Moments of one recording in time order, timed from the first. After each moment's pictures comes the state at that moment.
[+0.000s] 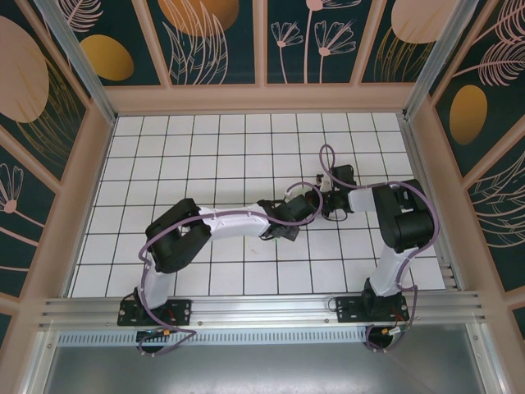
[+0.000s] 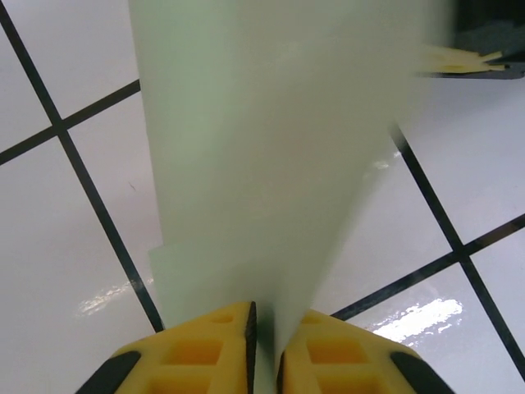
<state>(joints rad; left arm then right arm) -1.07 2.03 1.35 -0.47 -0.26 -0.56 0.25 1.82 0.77 0.08 -0.72 0.69</state>
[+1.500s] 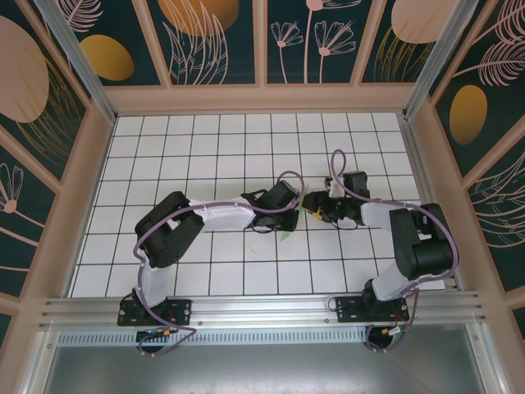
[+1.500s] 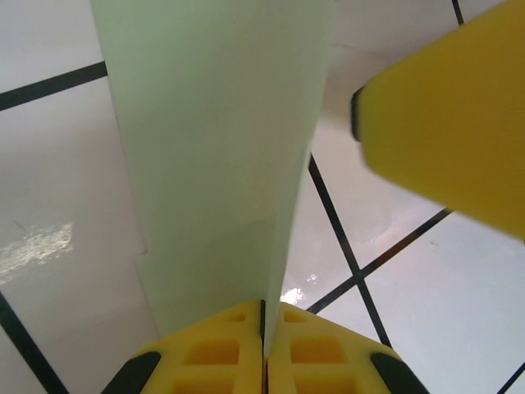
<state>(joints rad) -0.94 1.98 1.23 -0.22 0.14 -0.64 0.20 1.58 0.61 0.07 -0.76 0.62</state>
